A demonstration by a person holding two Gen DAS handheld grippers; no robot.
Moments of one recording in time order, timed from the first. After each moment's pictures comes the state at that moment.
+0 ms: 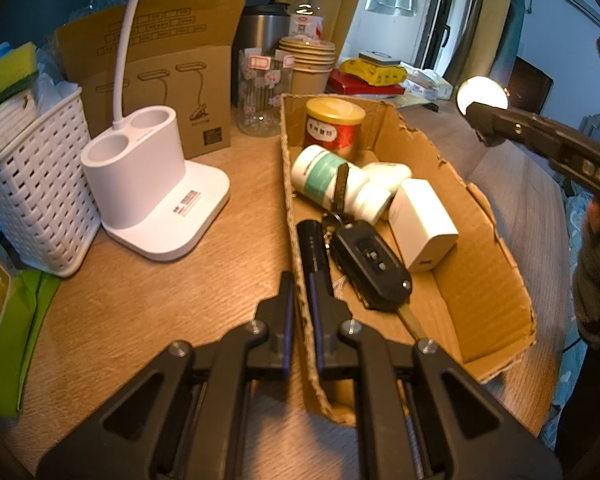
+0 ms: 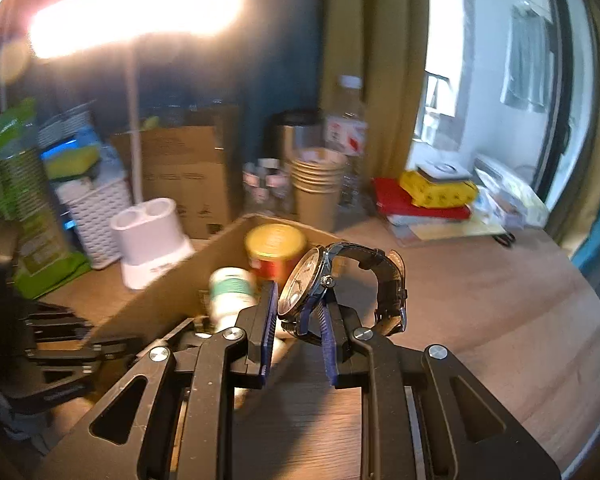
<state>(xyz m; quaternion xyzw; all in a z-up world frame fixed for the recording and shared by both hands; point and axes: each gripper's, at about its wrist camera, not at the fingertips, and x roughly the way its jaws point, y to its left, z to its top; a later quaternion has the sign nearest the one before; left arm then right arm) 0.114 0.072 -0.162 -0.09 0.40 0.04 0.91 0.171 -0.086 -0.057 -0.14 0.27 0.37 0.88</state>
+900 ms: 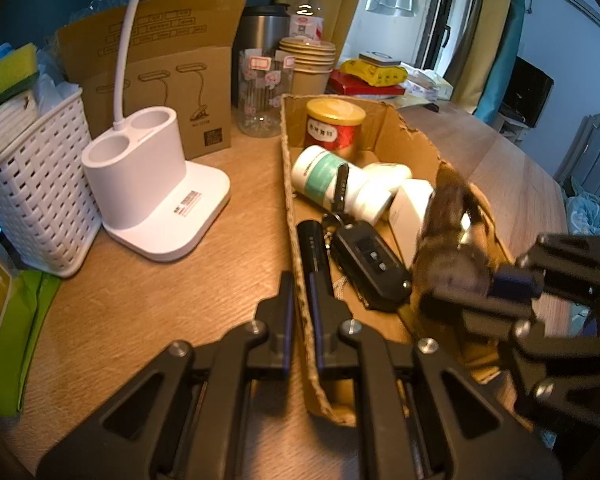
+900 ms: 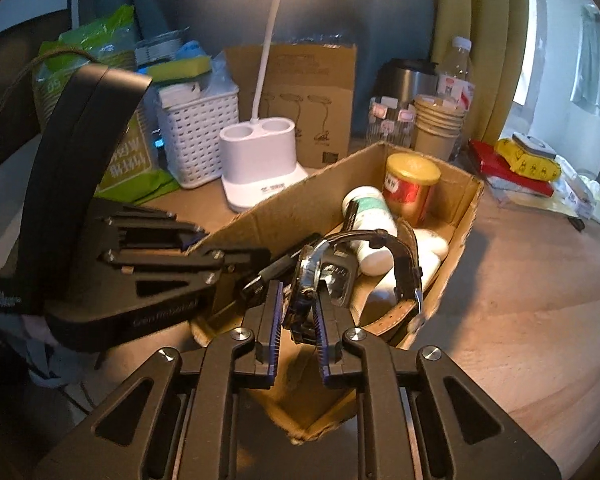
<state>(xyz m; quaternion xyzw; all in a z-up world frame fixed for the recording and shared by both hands) 0.113 0.071 -0.161 -0.09 0.40 0.04 0.91 0.103 -0.056 -0.109 -0.19 0.33 0.45 0.81</state>
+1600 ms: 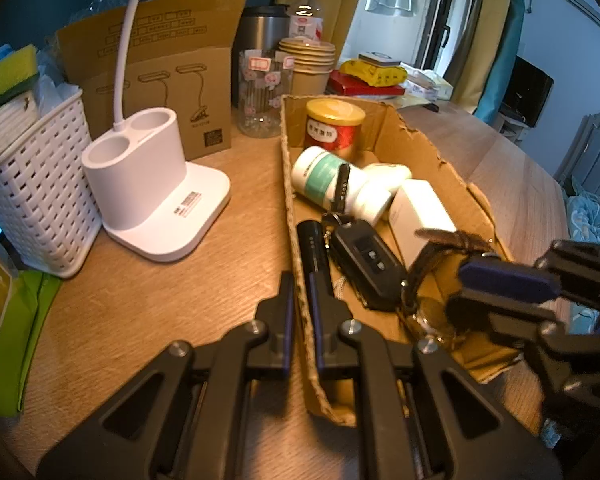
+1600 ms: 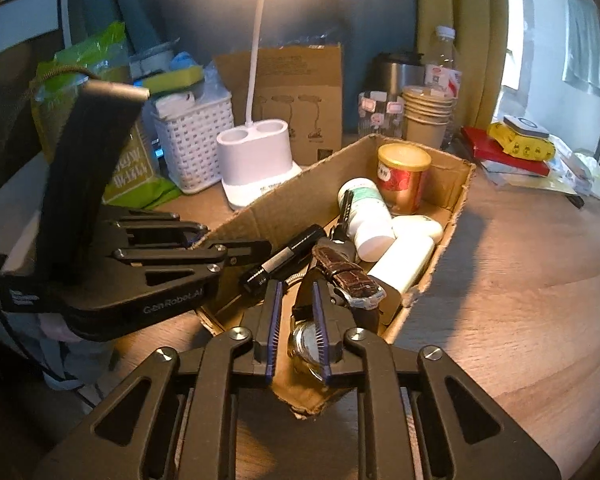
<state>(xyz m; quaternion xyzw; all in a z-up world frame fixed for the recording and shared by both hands) 0.114 0.071 -0.160 -0.09 0.40 0.04 0.91 0.104 -0.074 -0.099 -0.14 0.34 0.45 0.82</state>
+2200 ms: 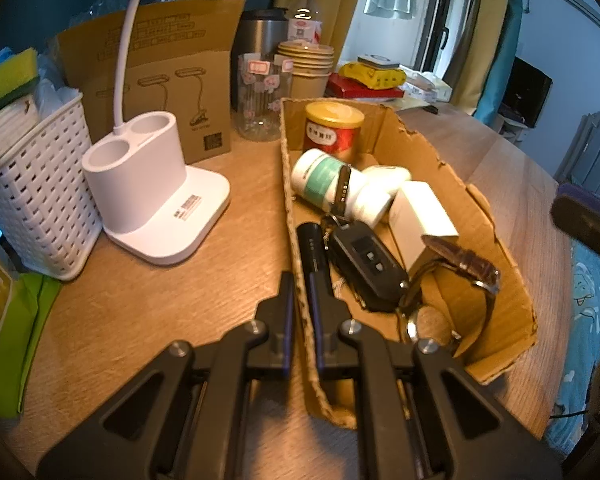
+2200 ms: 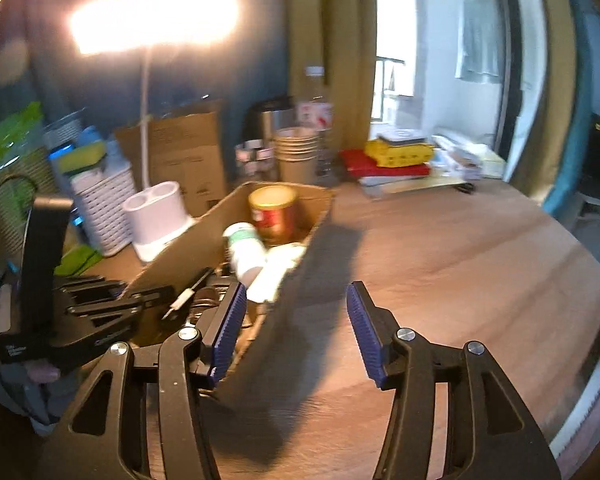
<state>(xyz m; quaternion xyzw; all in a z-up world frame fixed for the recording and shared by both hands) 0.115 0.071 -0.160 -0.08 0.39 0.04 0.92 0.103 -0.135 -0.060 -0.09 0.30 0.27 0.91</state>
